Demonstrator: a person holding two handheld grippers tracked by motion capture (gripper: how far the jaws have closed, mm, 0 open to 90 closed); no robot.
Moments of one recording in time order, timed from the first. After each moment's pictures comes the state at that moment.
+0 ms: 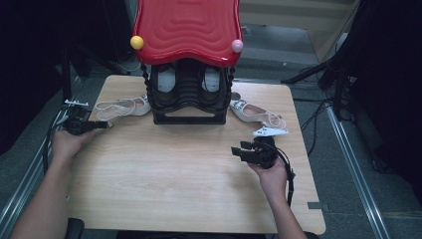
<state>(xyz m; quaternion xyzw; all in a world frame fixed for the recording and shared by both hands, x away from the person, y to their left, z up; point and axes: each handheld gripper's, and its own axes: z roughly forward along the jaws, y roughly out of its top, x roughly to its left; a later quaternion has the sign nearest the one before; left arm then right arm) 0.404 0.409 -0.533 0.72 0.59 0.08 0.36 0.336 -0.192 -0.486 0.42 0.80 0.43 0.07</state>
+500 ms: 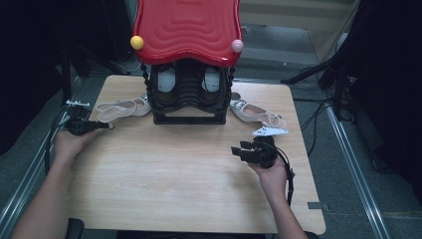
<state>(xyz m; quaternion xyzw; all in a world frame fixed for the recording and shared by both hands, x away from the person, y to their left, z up) 0.404 0.403 -0.534 0.72 0.58 0.08 0.36 0.338 -0.192 -0.487 0.42 0.80 0.43 0.07</state>
